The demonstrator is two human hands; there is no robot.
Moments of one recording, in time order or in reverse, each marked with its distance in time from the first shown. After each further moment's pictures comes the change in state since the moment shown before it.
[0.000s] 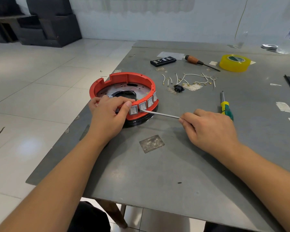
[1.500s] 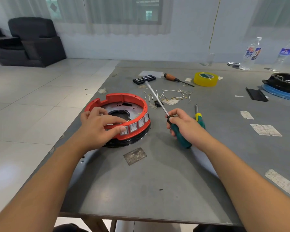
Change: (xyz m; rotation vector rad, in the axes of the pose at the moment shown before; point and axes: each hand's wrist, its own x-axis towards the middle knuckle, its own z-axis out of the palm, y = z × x) left_hand 0.021 -0.010 -0.011 0.116 -0.319 0.147; right_hand 0.028 0.020 -0.012 1.274 -0.350 0.652
